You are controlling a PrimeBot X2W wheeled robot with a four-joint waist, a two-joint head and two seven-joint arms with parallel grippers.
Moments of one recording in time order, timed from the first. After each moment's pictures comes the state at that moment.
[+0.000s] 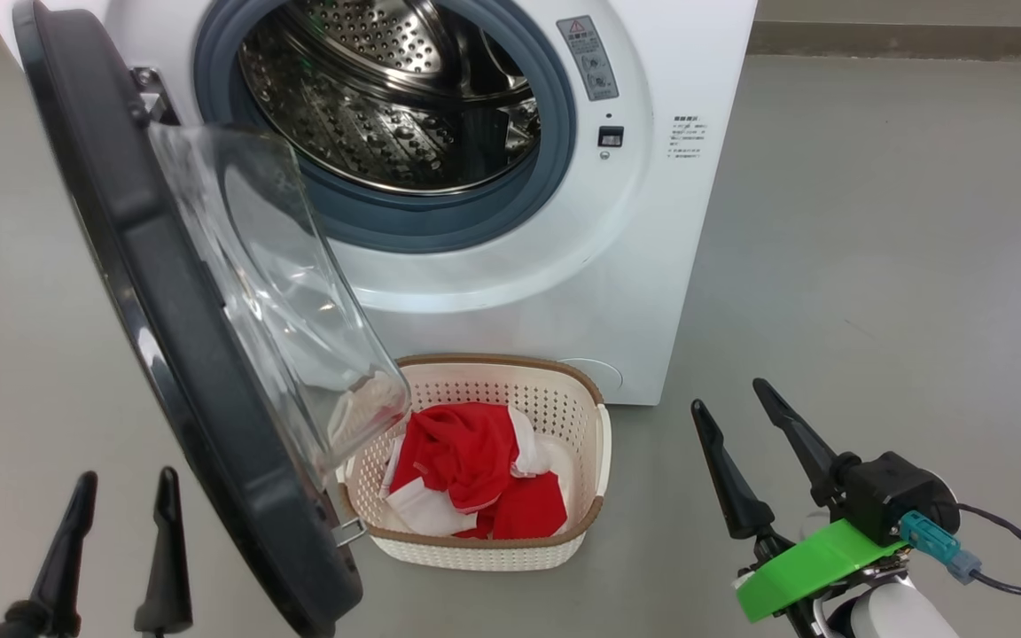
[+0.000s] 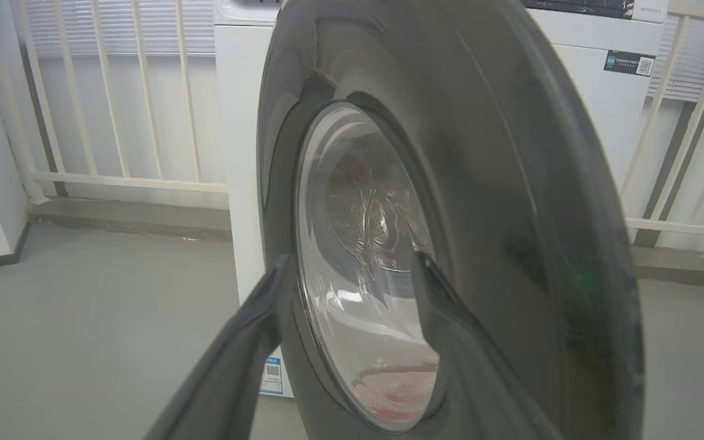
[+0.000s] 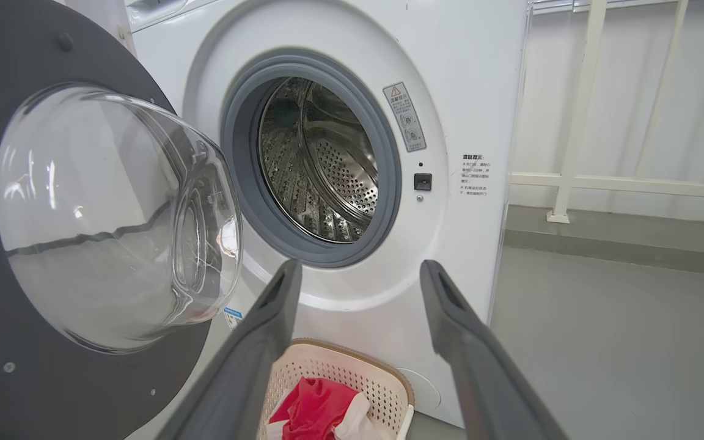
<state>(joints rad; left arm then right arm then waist) 0.08 0.19 0.06 -0.05 -0.35 -0.01 -0.25 -0.14 -0.05 0.18 0.26 0.28 0.13 -0.26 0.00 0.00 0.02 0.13</state>
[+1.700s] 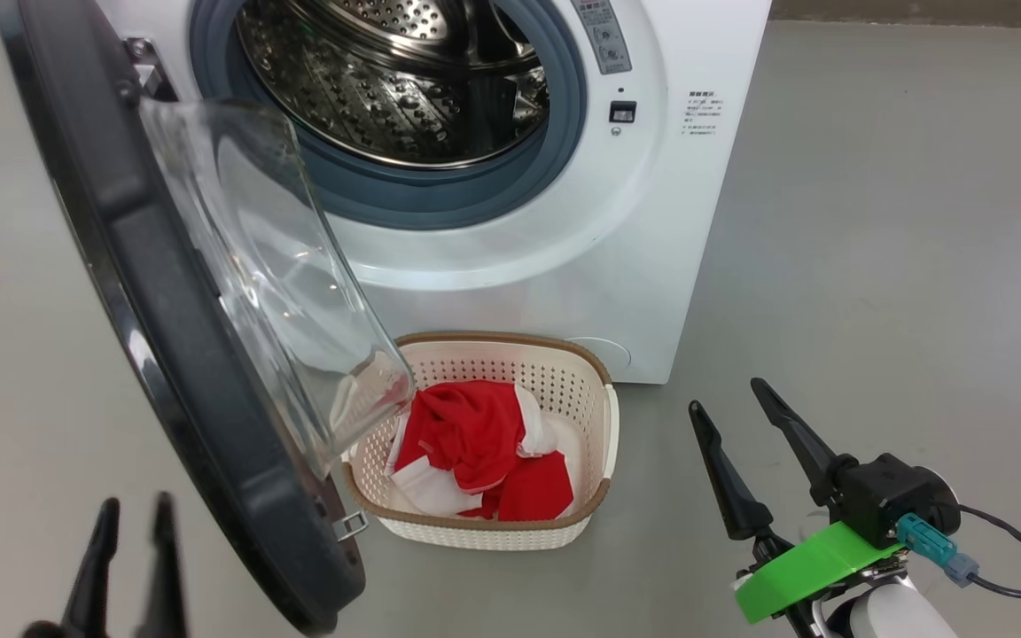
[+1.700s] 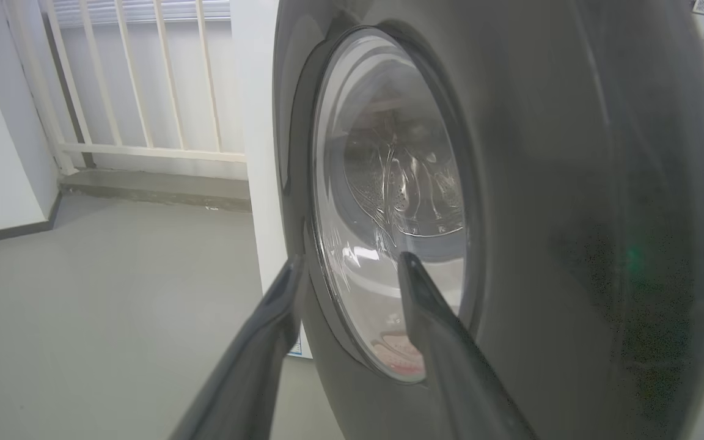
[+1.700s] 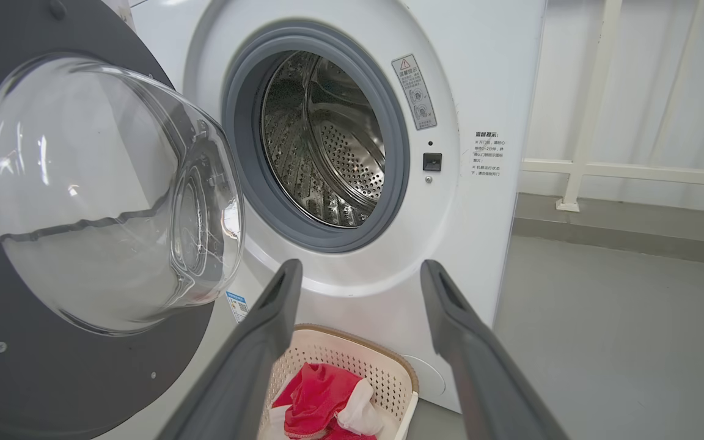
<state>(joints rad) 0.10 0.05 0.14 0.00 -0.18 -0.06 -0.25 -0.13 -0.05 0.18 0.25 0.25 0.13 -0.26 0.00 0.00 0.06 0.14</state>
